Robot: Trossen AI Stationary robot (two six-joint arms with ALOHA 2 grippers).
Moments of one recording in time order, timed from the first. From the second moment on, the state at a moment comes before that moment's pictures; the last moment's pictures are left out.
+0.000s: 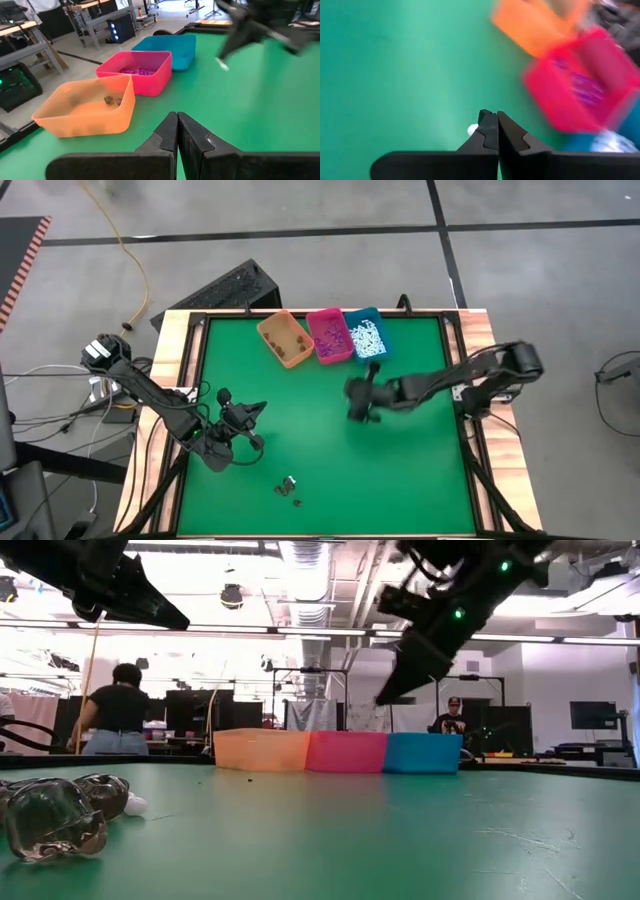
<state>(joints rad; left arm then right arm) -0.67 1.22 0.59 -0.09 -1.26 -0.59 0.17 1.55 0.92 -0.18 0.57 0.11</state>
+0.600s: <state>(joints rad) -0.67 1.22 0.59 -0.11 -1.27 -0.60 -0.50 1.32 0.81 -0.13 0.28 -0.01</state>
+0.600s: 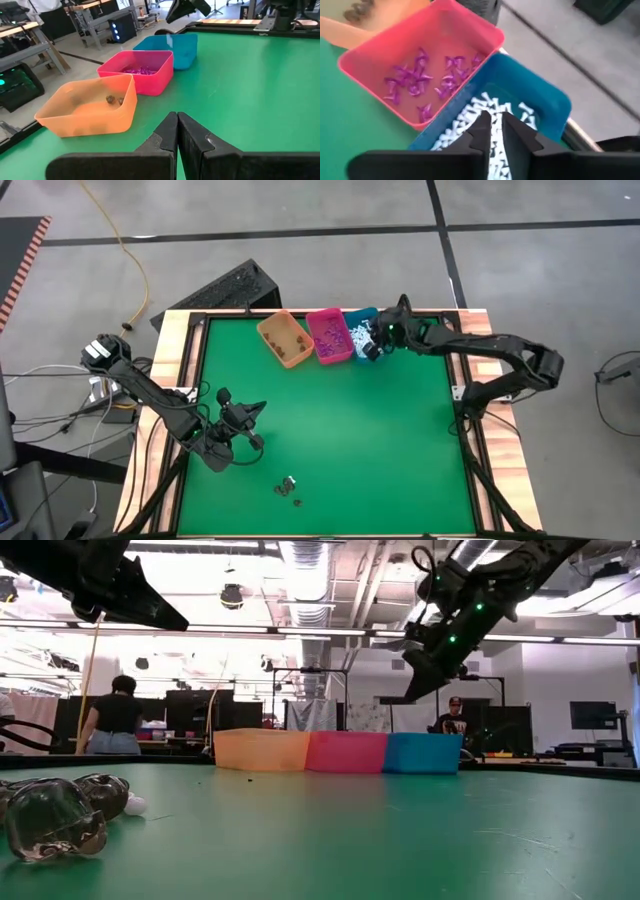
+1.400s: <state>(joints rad) -0.70 1.13 0.59 -0.18 -0.93 -0.57 0.27 1.82 0.92 0.46 0.06 0.24</state>
